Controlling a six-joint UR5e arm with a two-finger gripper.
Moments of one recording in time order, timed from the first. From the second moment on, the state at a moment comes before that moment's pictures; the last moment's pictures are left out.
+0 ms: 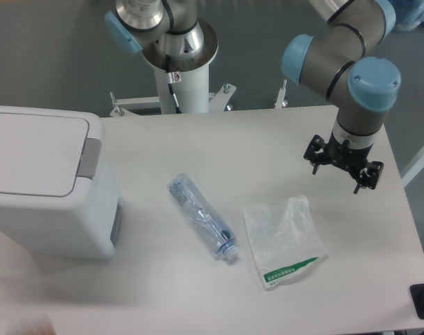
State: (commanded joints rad) arm 2.78 -1.96 -1.56 -1.10 1.56 1.35
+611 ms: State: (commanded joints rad) arm 2.75 -1.94 -1.56 -1.11 1.55 1.34
